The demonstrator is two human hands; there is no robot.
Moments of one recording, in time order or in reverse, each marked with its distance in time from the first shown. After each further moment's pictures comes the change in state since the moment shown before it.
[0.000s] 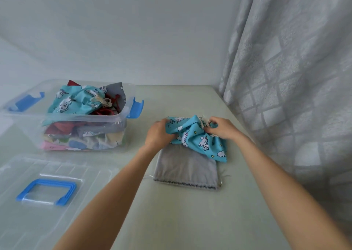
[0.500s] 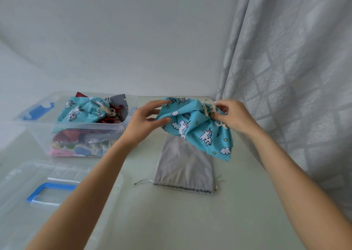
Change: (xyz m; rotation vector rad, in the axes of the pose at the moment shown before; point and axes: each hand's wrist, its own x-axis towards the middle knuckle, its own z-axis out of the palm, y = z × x) left_hand -0.057 0.040 -0.099 -0.623 0.080 0.383; right_hand -0.073 -0.066 -0.086 0.109 0.283 -0.277
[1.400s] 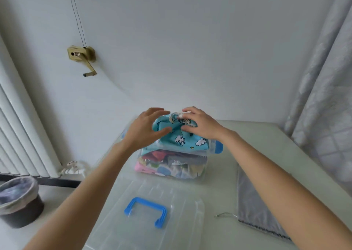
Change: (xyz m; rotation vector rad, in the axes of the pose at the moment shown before) left_hand -0.010 -0.014 -0.225 0.941 0.104 0.031; right_hand 0.116 -0.188 0.188 -0.042 -0.320 -0.472
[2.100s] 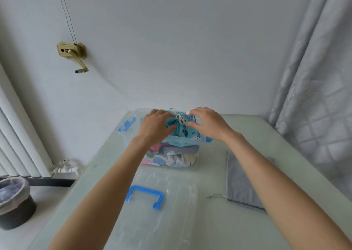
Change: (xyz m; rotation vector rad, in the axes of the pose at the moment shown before) left_hand -0.004 0.041 0.024 0.228 -0.076 0.019; right_hand -0.064 -0.019 -0.016 -0.150 0.179 0.062
